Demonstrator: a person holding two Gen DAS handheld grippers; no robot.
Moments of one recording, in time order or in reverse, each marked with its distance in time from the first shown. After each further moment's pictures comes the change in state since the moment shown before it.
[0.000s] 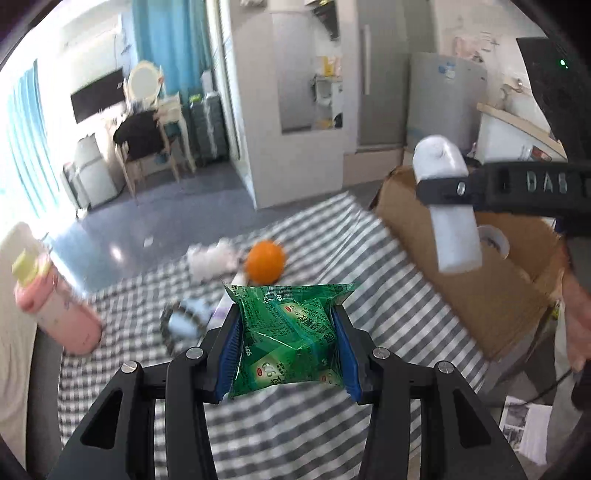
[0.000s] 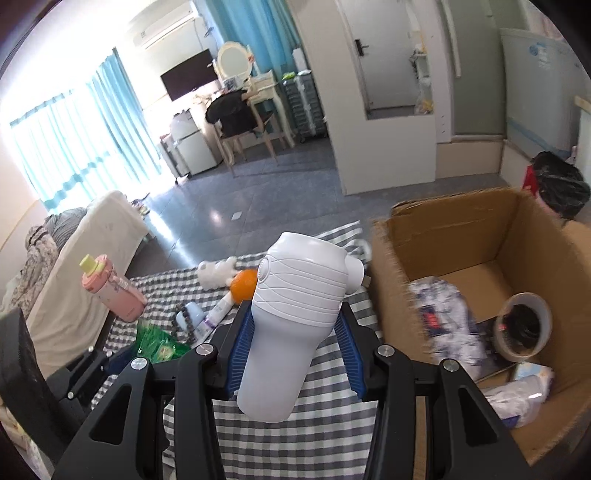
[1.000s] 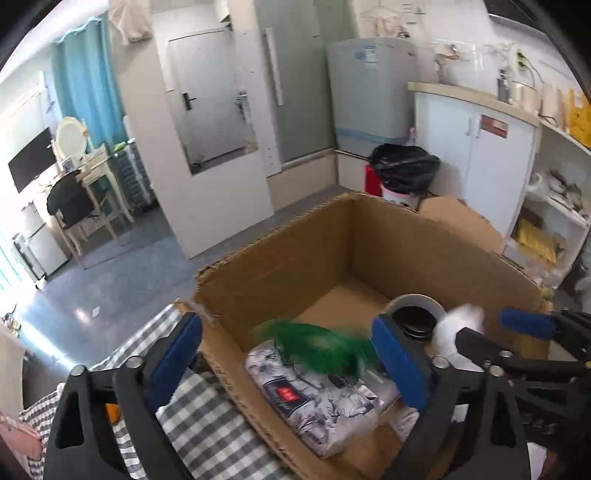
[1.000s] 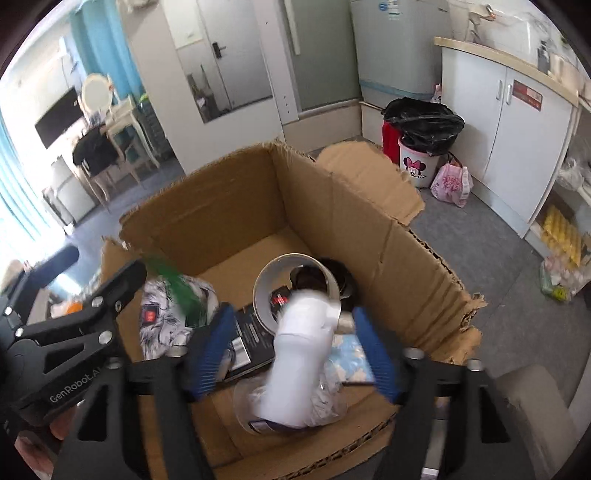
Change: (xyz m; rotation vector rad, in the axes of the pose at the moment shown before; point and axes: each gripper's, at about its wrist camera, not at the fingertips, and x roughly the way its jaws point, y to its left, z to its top) left arm 0.100 -0.185 0.106 0.165 -0.025 -0.120; right arm -0.044 -0.201 -0.031 0.307 0.008 -0.376
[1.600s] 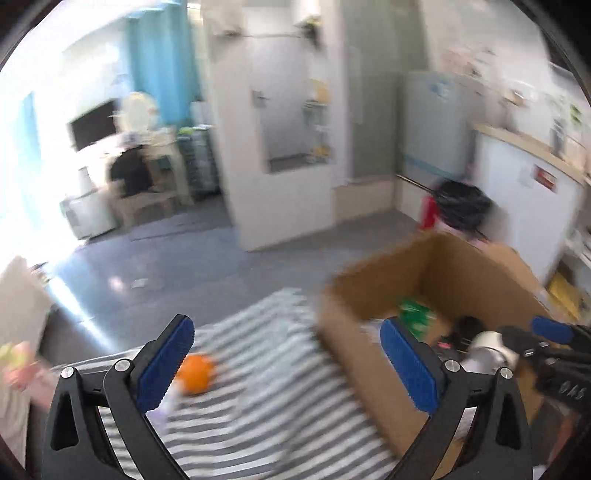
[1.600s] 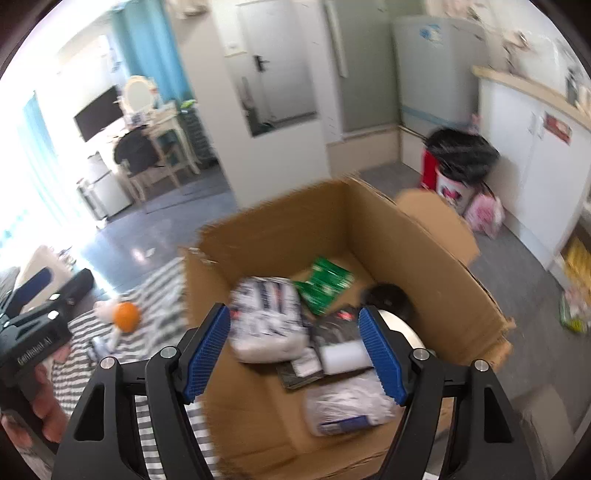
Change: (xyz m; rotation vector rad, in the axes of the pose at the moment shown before) left arm -0.097 0.116 -0.023 -0.216 -0.066 0.271; right arm -0.050 0.077 0.002 -0.131 -0.080 0.127
